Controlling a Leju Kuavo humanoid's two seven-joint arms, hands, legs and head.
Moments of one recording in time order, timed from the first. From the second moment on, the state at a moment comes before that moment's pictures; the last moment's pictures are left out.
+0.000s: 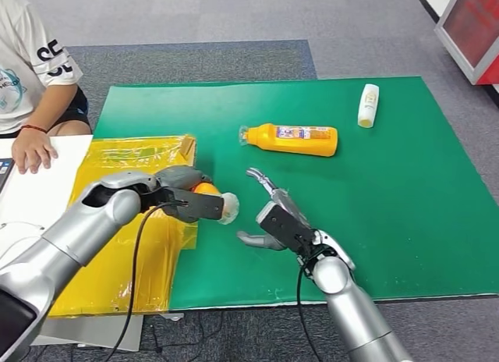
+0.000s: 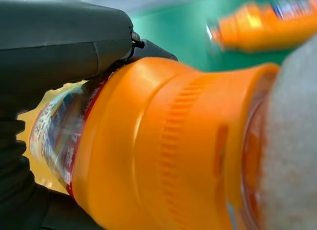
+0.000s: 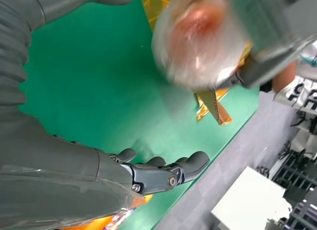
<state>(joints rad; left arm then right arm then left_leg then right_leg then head) -0.85 0.14 -0.80 -0.98 -0.68 -0.62 -0.09 -0.30 0.12 0.35 -1.30 0.30 0.11 -0.33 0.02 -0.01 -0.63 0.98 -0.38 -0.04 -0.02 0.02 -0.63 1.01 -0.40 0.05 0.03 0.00</state>
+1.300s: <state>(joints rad) -1.02 0.21 -1.16 -0.63 -0.30 -0.59 -0.08 -0.39 0.12 0.45 -1.20 0.25 0.07 -0.31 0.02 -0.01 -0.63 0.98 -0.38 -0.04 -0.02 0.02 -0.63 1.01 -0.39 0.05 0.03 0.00</state>
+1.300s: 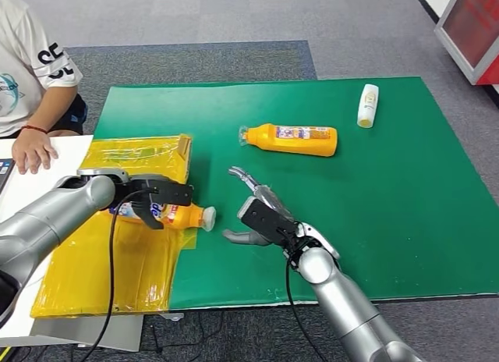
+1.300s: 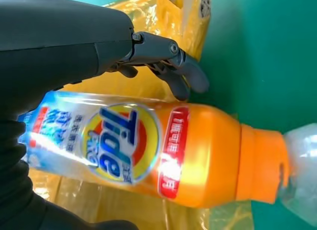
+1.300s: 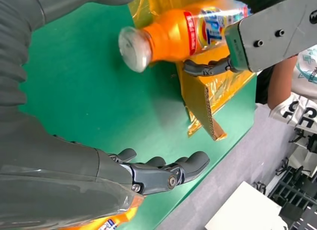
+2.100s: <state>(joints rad) -0.52 0.44 -0.67 -1.11 0.12 -0.75 -0.70 -0.39 0.11 0.50 -1.21 0.20 0.04 -0.31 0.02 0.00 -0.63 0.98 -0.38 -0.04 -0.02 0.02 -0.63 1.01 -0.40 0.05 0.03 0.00</state>
